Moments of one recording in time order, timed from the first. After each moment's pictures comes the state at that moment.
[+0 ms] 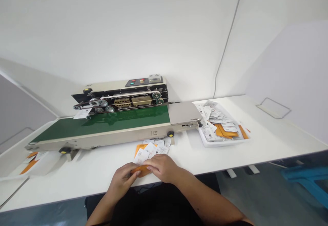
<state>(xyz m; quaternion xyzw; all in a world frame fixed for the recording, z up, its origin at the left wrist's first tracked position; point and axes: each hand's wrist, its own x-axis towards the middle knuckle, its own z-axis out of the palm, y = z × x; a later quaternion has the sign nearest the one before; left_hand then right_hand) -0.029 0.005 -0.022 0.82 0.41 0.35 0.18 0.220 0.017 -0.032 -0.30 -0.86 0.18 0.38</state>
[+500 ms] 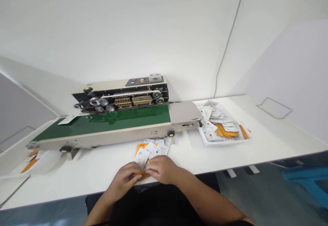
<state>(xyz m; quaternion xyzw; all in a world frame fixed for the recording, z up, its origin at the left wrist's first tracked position) -0.028 0.005 -0.015 0.84 0.34 0.32 0.27 0.218 0.015 -0.029 -0.28 -0.88 0.19 0.33</state>
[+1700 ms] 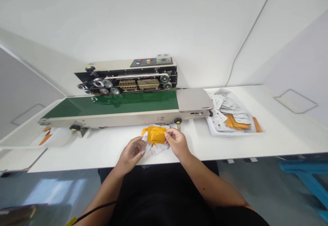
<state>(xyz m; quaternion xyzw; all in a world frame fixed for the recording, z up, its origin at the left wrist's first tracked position) -0.030 0.008 -0.036 0.73 0.43 0.39 0.36 0.228 0.026 -0.044 -0.45 -0.46 0.50 0.58</state>
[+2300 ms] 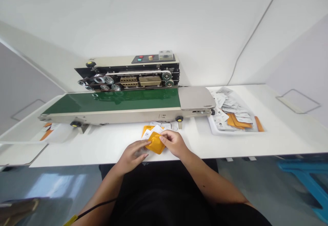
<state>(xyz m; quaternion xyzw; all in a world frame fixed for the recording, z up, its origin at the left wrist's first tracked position) -0.033 0.005 -0.027 0.83 0.37 0.31 0.28 0.224 0.020 -0.036 -0.41 -0.55 0.54 0.48</state>
